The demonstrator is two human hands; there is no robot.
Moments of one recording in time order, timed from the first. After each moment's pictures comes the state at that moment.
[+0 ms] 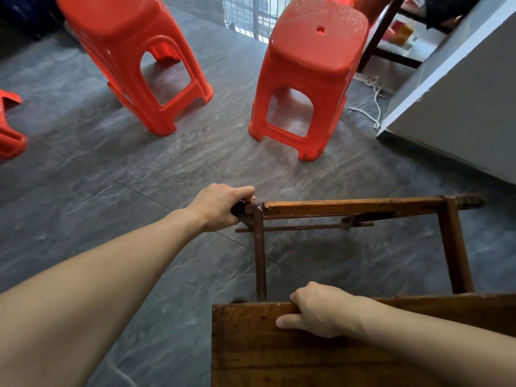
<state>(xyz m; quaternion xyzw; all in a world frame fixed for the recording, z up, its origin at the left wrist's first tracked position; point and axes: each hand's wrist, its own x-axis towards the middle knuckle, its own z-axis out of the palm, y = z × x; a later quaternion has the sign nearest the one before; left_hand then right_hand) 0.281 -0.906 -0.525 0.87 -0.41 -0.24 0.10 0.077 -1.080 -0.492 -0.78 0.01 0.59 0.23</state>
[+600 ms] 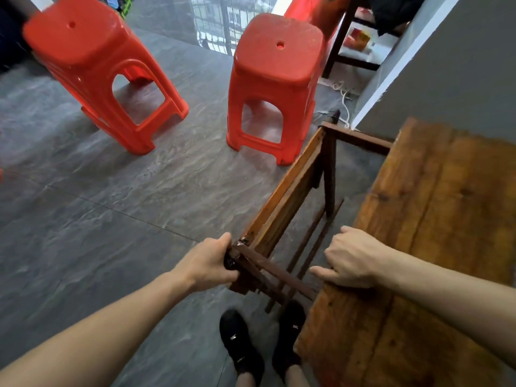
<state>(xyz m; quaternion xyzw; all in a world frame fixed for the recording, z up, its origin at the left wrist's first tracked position) 0.195 -0.904 -0.519 0.86 -0.31 -0.37 0.18 0.087 -1.180 -0.441 -0.92 -0.16 0.35 0.00</state>
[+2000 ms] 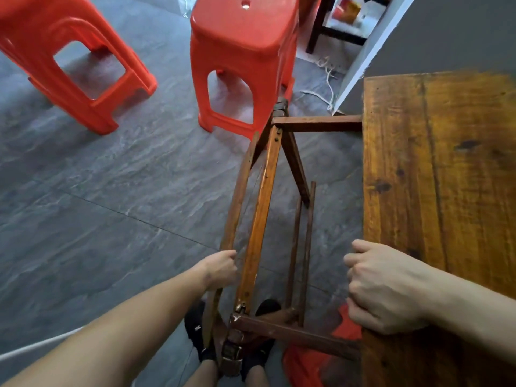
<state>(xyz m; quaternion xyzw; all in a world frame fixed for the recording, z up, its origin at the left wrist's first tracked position) 0.125 -0.985 -0.704 0.46 -0.70 -0.15 -0.52 0.002 -1.290 -0.455 -0.93 -0.32 0.19 -0.02</state>
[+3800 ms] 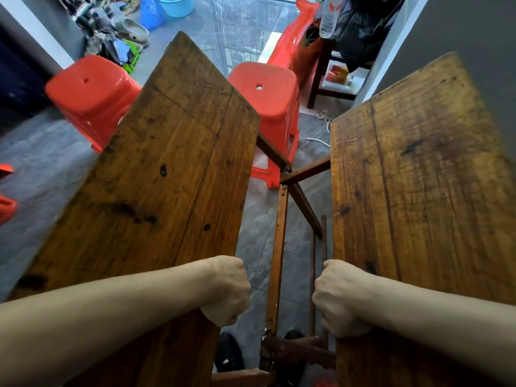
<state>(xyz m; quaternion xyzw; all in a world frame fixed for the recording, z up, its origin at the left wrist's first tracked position) 0.151 -1.020 -0.371 0.53 -0.70 -0.35 -0.33 0.050 -1.181 -0.349 -0.82 -0.24 0.50 -0.12</state>
